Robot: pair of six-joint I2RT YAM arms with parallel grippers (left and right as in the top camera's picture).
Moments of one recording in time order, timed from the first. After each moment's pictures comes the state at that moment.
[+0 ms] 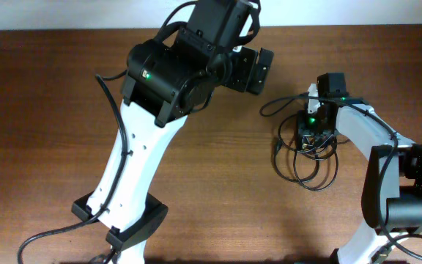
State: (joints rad) left arm -0.65 2.04 2.83 -1.55 -0.09 -0.20; right arm 0.03 1.91 1.19 -0.57 -0.13 0.08
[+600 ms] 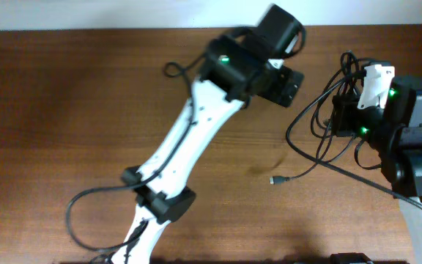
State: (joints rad) left arm -0.73 2.28 2.81 -1.51 -0.03 -0.20; right arm 0.03 1.14 1.28 -0.82 -0.14 0.07
